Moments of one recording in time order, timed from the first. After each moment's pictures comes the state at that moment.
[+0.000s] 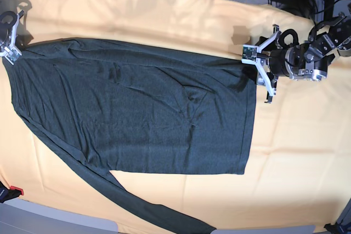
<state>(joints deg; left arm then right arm) -22.6 -63.2 56.8 109.4 -7.9 -39.0 21.2 -35.3 47.1 21.7 94.7 3.5 34.9 -27.6</state>
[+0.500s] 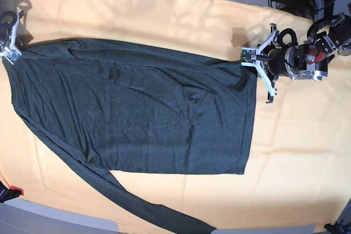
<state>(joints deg) -22.6 -63.1 56.8 109.4 -12.3 -37.0 23.4 -35.3 47.1 21.7 94.7 3.5 34.9 -27.7</state>
